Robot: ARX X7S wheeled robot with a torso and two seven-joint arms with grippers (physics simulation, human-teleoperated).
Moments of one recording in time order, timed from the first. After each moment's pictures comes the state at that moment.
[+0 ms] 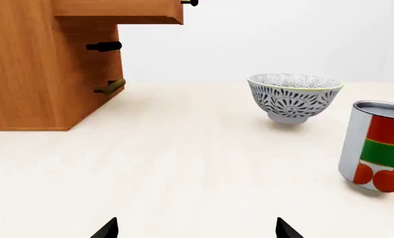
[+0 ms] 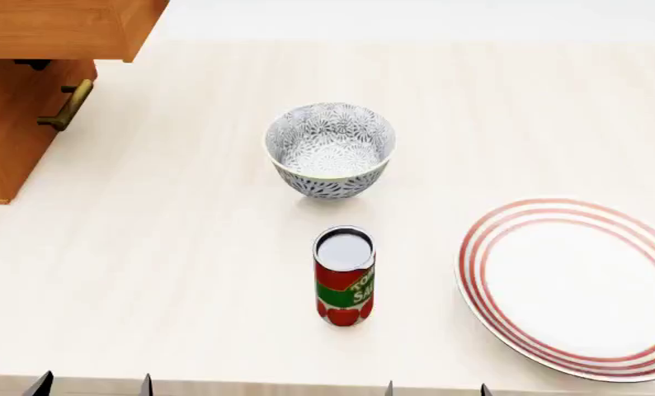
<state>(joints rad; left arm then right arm) 0.00 0.00 0.00 0.00 0.00 0.00 0.00 0.00 0.00 0.00 0.00 0.00 0.00 0.00</state>
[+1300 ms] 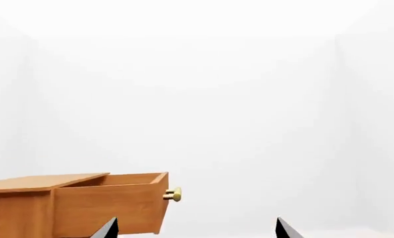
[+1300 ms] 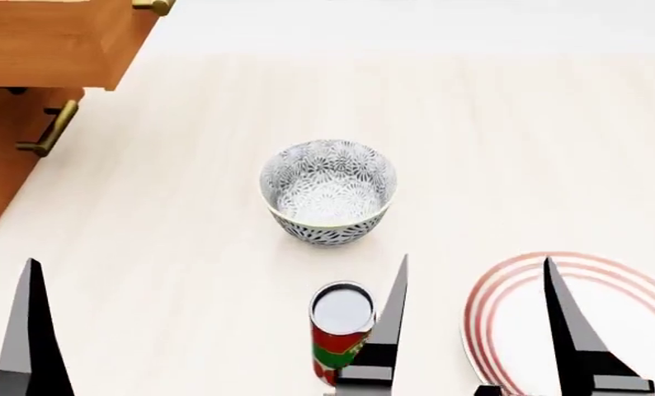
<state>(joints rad) 0.05 -0.17 0.12 1.00 -0.08 -0.42 -0.15 0.01 0.13 -0.13 -0.83 0.01 0.44 0.20</state>
